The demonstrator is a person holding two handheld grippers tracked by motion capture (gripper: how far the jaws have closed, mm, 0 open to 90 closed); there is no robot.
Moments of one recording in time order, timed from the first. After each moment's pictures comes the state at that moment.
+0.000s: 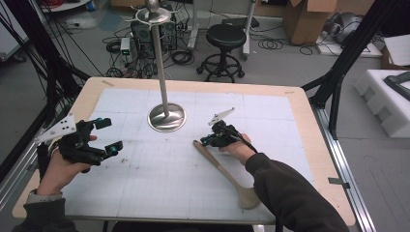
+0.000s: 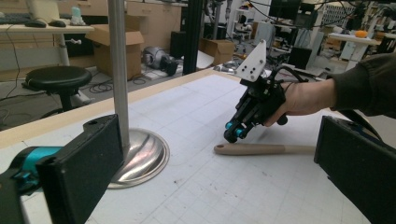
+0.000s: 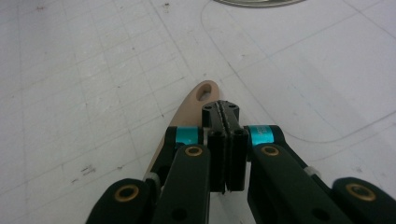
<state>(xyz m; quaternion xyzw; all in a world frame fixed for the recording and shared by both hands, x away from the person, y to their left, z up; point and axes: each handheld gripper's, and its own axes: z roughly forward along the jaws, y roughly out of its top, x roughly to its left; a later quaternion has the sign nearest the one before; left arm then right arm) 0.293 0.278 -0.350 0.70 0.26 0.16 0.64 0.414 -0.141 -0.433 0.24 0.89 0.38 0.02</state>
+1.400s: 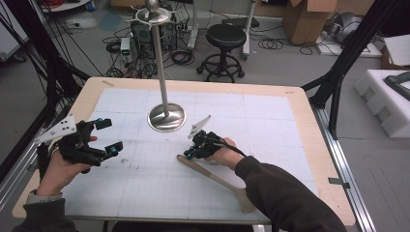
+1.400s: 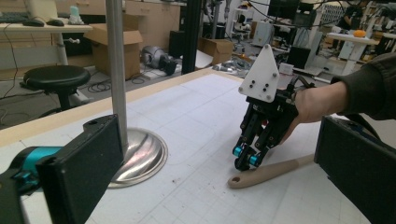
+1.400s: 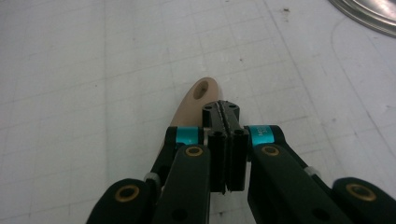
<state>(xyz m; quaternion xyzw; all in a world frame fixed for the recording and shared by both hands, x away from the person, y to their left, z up) 0.292 0.277 -0.350 0.70 0.26 0.16 0.64 0.384 -0.087 -0.430 0.12 0.93 0.35 -0.02</state>
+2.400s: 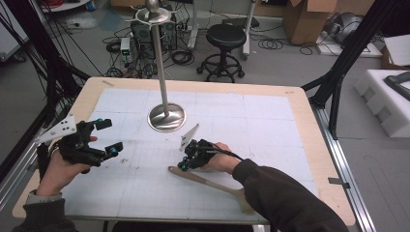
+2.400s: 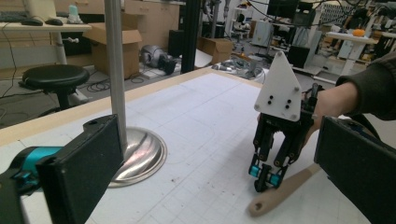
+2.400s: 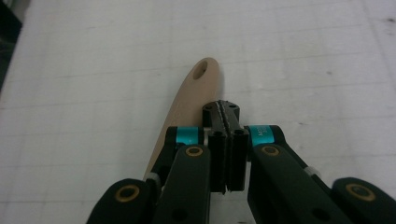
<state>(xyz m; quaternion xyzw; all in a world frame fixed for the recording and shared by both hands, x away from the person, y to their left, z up) 0.292 0.278 -0.350 0.71 0.25 0.16 0.64 0.359 -0.066 -0.429 0.04 0.95 0.32 -0.05</state>
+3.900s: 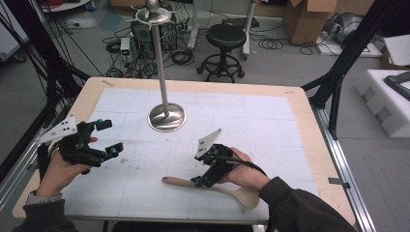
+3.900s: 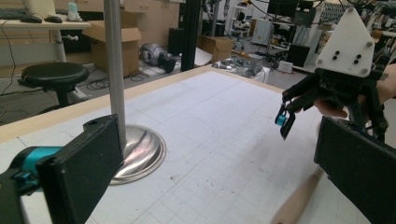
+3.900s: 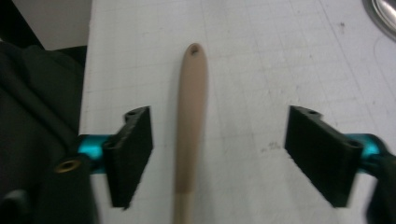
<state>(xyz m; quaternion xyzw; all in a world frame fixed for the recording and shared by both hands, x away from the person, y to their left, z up) 0.291 0.277 -0.351 0.71 0.26 0.15 0.64 0.307 -0.116 -0.375 0.08 0.94 0.33 0.01</state>
